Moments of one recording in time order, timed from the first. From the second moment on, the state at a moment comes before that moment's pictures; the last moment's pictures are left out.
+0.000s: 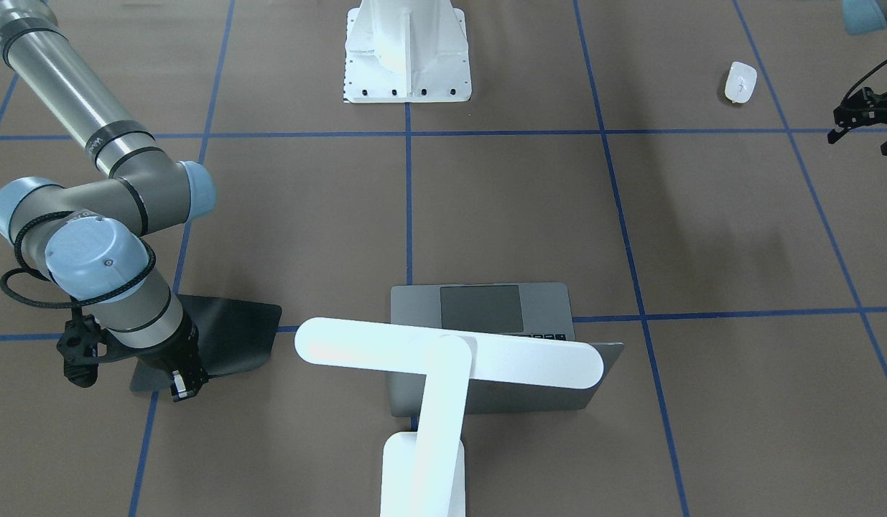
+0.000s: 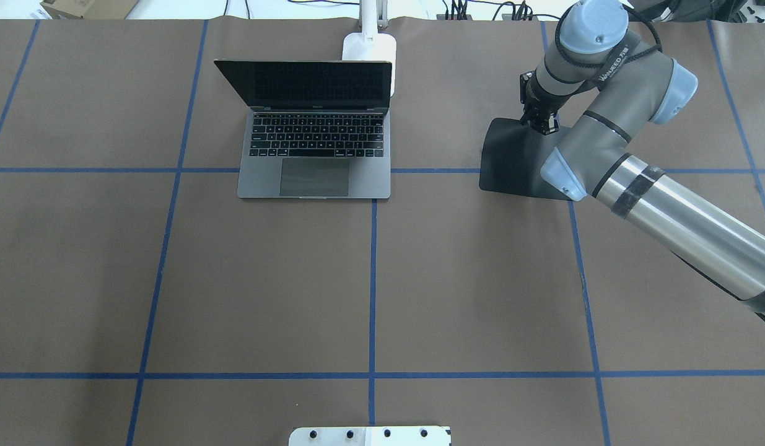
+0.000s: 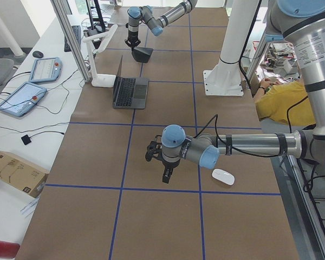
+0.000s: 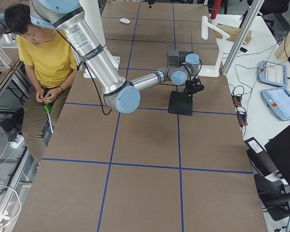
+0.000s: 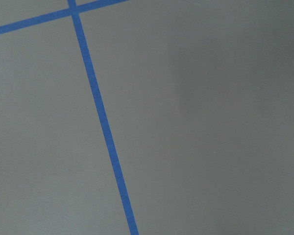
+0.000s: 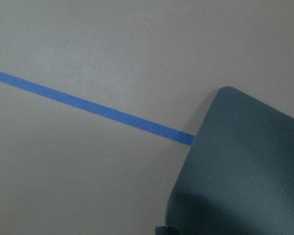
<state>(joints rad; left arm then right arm) -1.31 -1.21 -1.83 -1.99 -2.35 -0.14 0.89 -0.91 1.23 -1.24 1.97 2.17</state>
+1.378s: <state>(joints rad) -1.31 -1.21 -1.82 -1.98 -2.35 -0.14 0.77 -0.74 1.15 -1.24 1.89 2.55</state>
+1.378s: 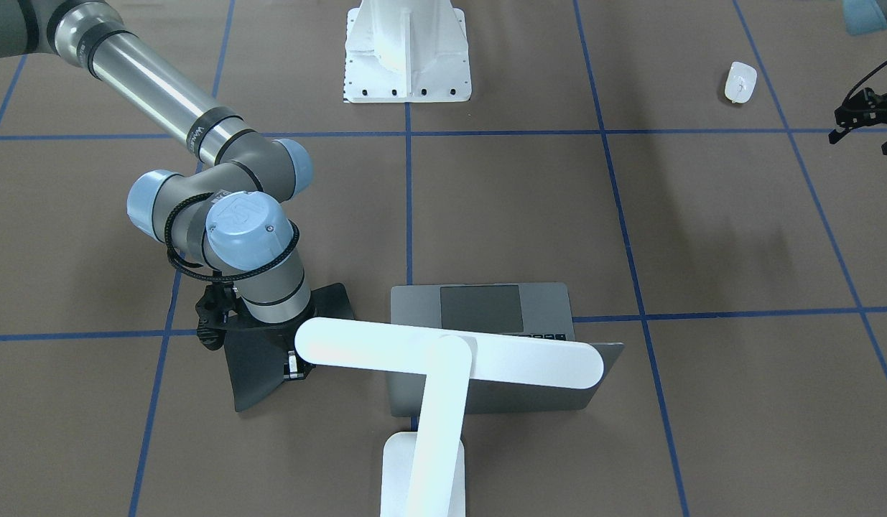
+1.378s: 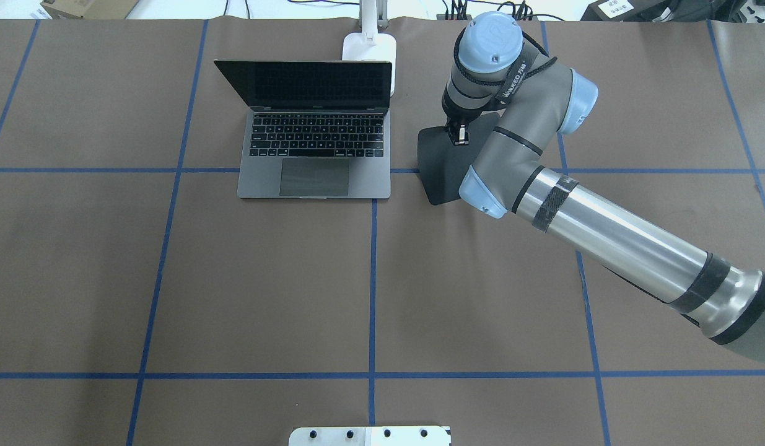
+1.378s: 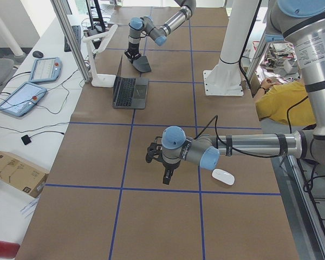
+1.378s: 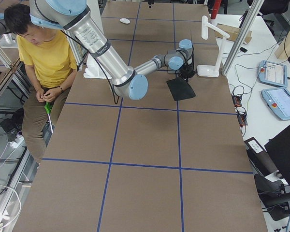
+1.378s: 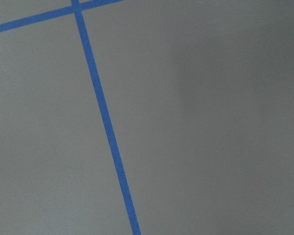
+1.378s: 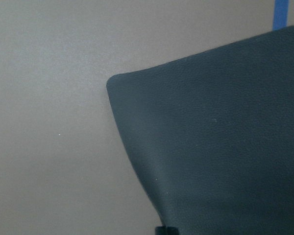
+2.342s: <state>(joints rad) -1.32 -1.21 -1.83 -1.98 -2.35 -0.14 0.78 -0.76 1.17 -1.23 1.83 2.51</state>
